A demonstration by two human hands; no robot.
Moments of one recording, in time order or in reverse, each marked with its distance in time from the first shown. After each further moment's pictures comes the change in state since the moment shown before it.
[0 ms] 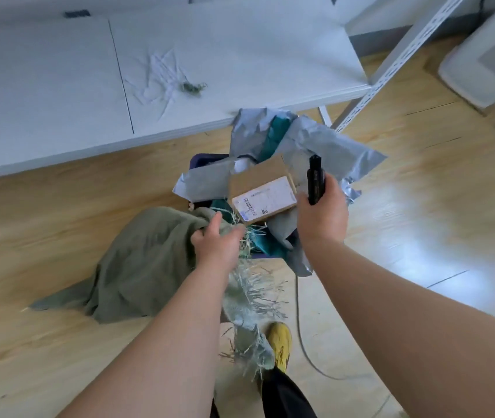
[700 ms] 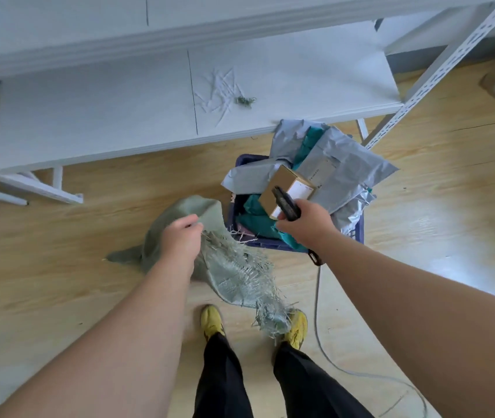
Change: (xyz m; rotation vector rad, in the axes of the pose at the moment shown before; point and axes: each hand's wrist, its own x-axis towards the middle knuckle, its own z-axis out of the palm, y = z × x) left_hand -0.101 0.004 -0.121 -0.089 0.340 -0.024; right_hand -0.077 -0.051 -0.061 -0.214 -0.690 -0.179
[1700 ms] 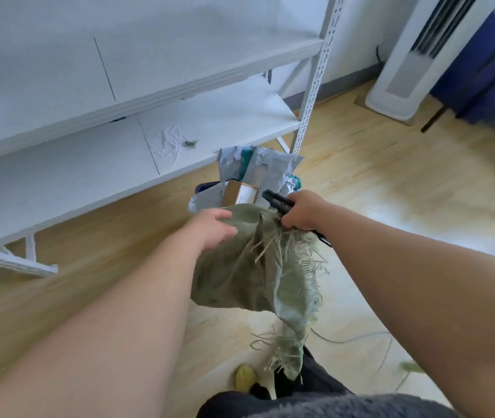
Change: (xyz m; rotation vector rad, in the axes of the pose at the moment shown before) left_hand -0.192 0.016 -0.042 0.717 -0.623 0.476; right_hand -0.219 0.004 -0.059 -0.184 0.090 0.101
